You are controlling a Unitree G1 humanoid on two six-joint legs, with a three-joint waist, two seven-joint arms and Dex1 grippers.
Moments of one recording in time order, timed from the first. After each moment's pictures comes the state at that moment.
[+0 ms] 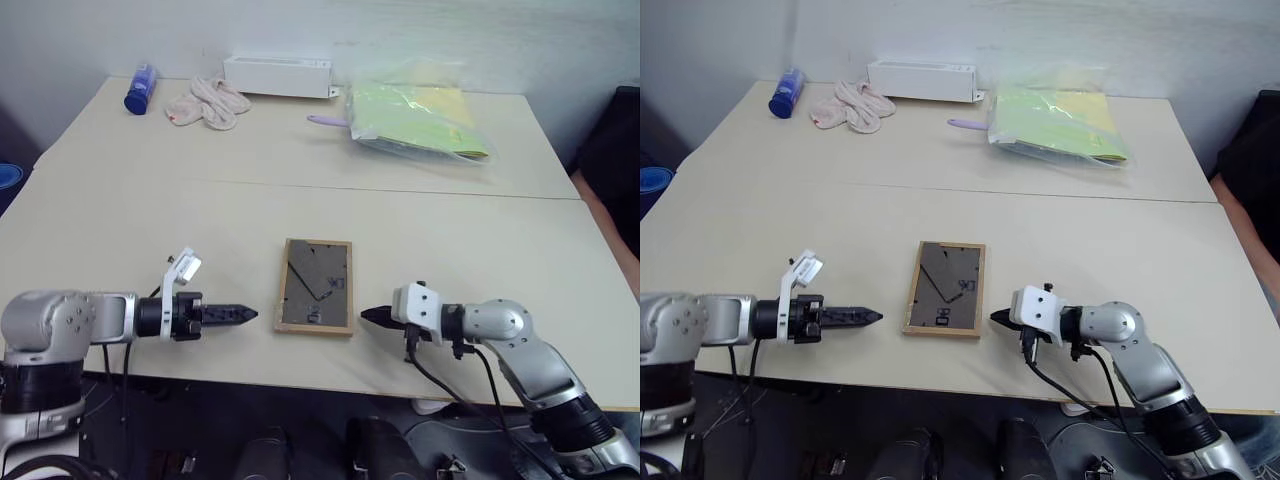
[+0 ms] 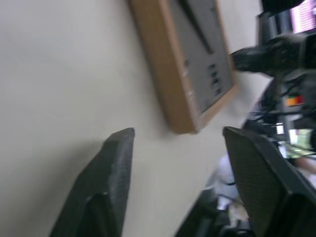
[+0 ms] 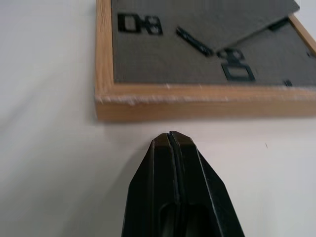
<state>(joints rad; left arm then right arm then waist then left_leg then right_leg) -0.47 0.72 0.25 0.01 -0.95 1.60 -0.69 -0.25 -0.62 0.25 -0.19 0.09 0.15 0.98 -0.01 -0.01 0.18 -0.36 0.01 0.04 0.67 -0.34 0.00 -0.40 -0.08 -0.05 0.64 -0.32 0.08</state>
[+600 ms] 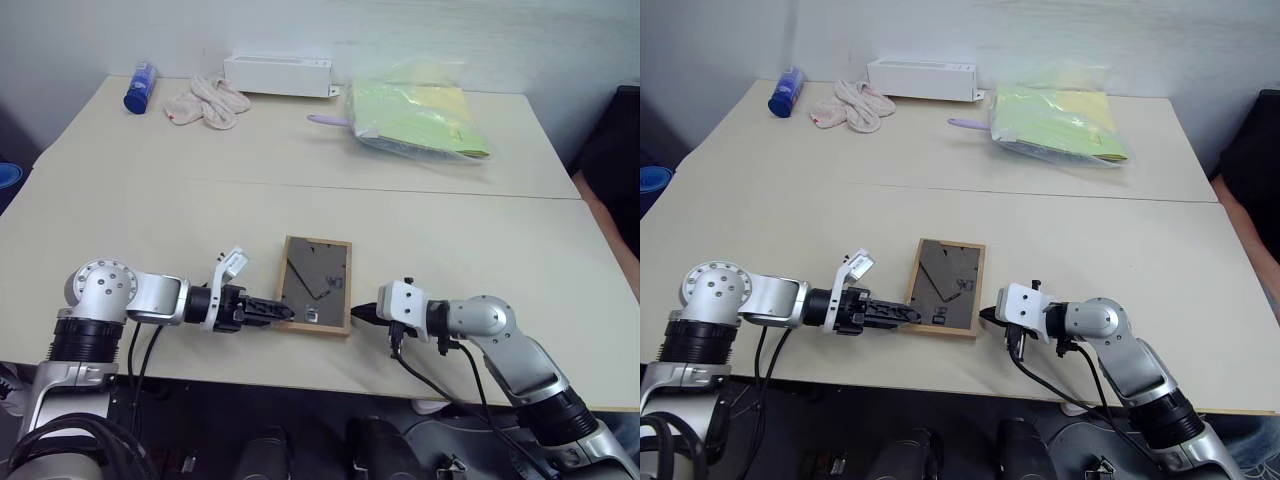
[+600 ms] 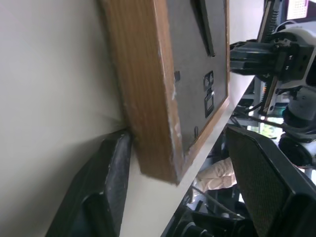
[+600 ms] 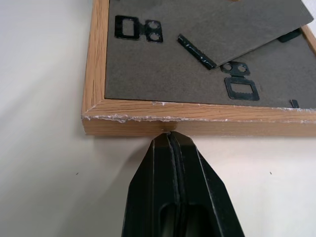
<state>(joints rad) -0.62 0.68 0.02 0.22 -1.39 1.61 -0.17 -0.29 -0.59 0.28 -0.19 0.04 0.18 0.96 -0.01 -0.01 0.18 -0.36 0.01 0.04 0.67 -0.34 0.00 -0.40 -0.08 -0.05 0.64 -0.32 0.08</state>
